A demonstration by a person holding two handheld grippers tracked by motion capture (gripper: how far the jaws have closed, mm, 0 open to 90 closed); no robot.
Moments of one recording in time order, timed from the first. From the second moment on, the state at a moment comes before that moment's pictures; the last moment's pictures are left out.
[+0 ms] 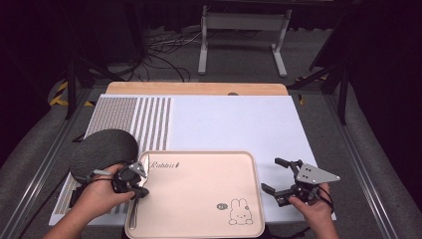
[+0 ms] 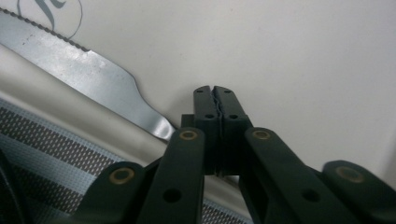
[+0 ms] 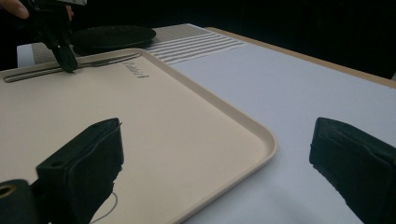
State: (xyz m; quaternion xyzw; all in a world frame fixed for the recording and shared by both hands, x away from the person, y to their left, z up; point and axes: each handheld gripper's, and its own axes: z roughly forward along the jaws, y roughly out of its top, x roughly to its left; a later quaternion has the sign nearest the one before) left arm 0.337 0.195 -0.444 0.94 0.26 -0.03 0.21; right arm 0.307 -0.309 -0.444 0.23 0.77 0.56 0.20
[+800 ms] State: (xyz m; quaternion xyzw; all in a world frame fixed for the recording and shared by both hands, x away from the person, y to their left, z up) left arm 0.335 0.199 -0.410 0.90 0.25 0.03 0.37; right arm 0.306 -0.311 -0.443 0.24 0.77 0.56 0.21
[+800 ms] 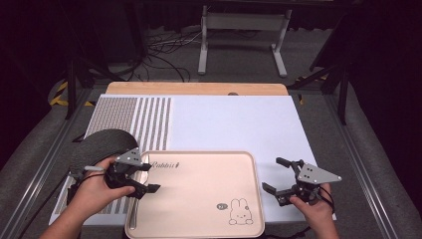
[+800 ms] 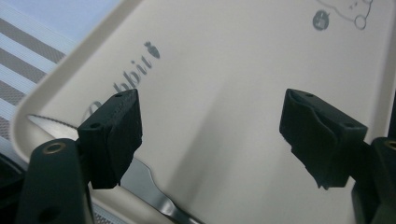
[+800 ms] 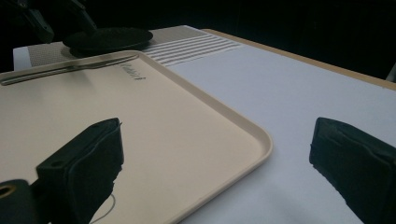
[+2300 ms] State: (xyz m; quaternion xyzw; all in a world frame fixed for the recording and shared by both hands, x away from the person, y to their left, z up) left arm 0.295 0.325 -0.468 0.75 0.23 0.15 0.60; right arm 0.308 -0.314 -0.445 0.25 0.76 0.57 0.21
